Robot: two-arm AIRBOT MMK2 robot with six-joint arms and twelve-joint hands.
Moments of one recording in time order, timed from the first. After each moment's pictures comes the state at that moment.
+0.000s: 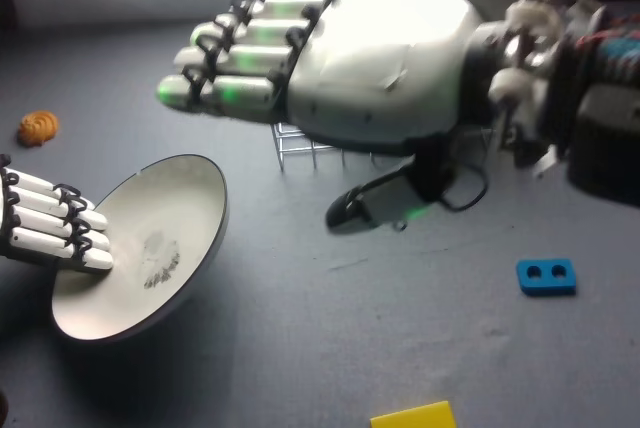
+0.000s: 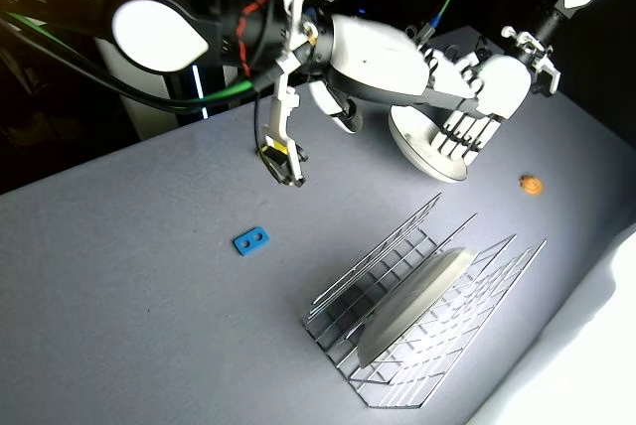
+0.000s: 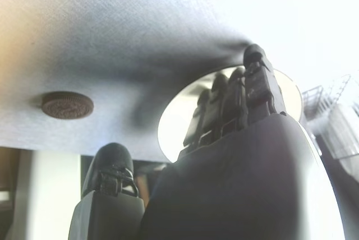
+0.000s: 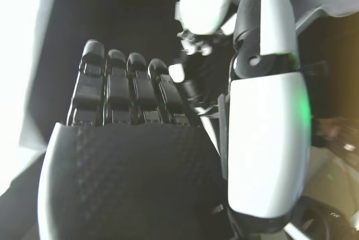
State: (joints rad) left arm 0.86 -1.04 1.80 1.72 -1.13 -0.28; right arm -0.36 -1.16 0.93 -0.15 0.23 -1.09
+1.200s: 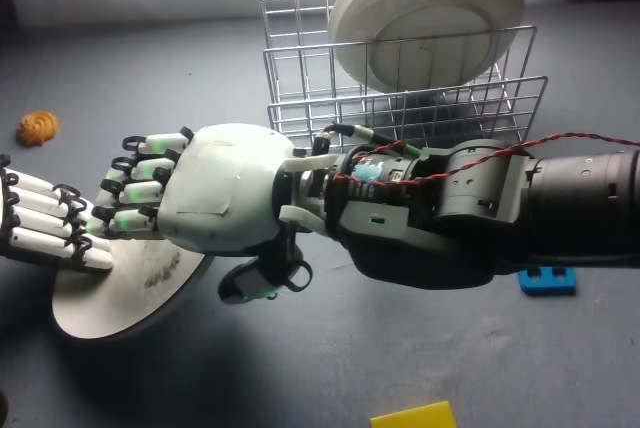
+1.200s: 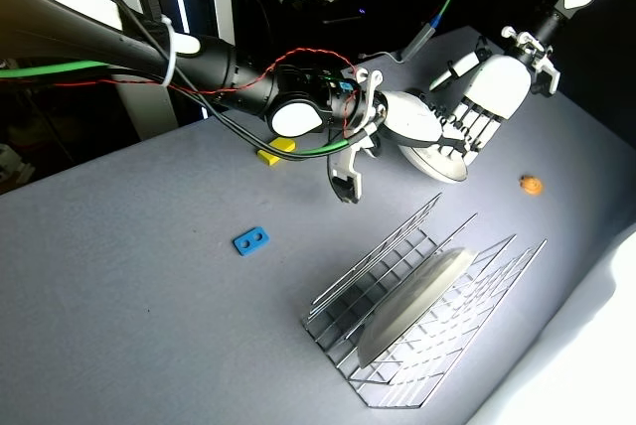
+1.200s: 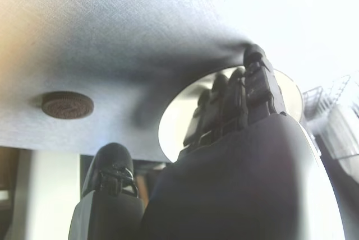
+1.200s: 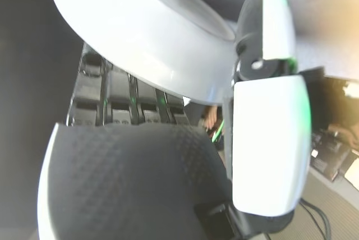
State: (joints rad) left arm 0.87 -1.04 1.81 1.72 -1.13 -0.29; right arm -0.53 -1.63 1.29 -0.15 0.29 -1.19
